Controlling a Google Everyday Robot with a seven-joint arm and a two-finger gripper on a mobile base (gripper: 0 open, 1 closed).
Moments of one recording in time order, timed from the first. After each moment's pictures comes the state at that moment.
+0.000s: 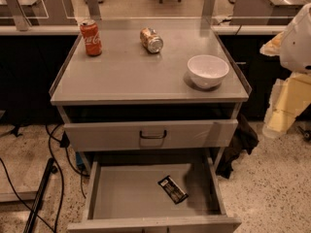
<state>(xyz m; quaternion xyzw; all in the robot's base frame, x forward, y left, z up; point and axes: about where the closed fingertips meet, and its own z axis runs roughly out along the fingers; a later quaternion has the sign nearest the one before) 0.438 -0.217 0.976 -0.60 0.78 -0.03 0.16</state>
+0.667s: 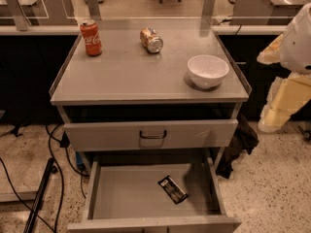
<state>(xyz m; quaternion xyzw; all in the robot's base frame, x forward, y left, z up) 0.438 -0.217 0.976 -0.60 0.78 -0.03 0.16</state>
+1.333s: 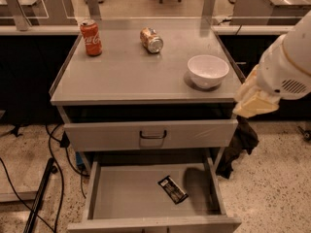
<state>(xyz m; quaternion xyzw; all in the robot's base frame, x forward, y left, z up) 0.454 -0.198 0.930 -0.58 0.79 -0.02 0.19</state>
